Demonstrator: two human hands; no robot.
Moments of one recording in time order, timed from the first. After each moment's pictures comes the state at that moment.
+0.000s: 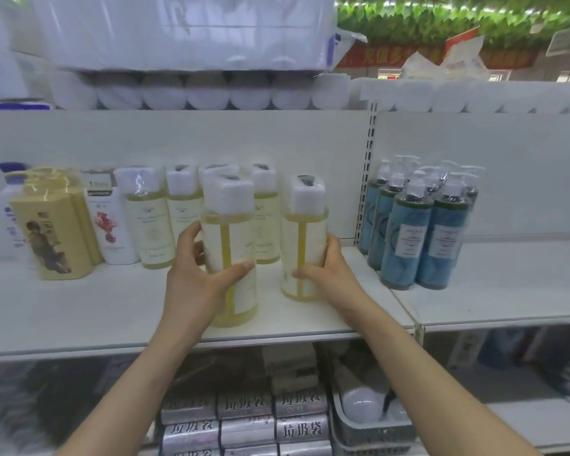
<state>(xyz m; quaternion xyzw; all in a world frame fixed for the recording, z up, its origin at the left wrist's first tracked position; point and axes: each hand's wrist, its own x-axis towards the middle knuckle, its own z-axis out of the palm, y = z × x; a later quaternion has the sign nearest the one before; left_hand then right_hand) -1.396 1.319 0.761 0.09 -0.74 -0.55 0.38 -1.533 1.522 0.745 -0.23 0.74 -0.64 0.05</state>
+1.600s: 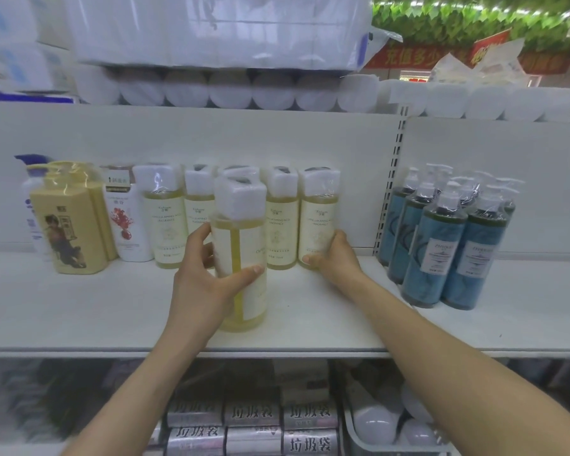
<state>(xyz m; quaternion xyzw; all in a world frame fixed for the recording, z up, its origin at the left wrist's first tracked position) -1.397 1.308 0.762 0.10 -0.74 -0.55 0.38 -1.619 1.480 0.746 -0.16 0.84 -0.53 -0.02</state>
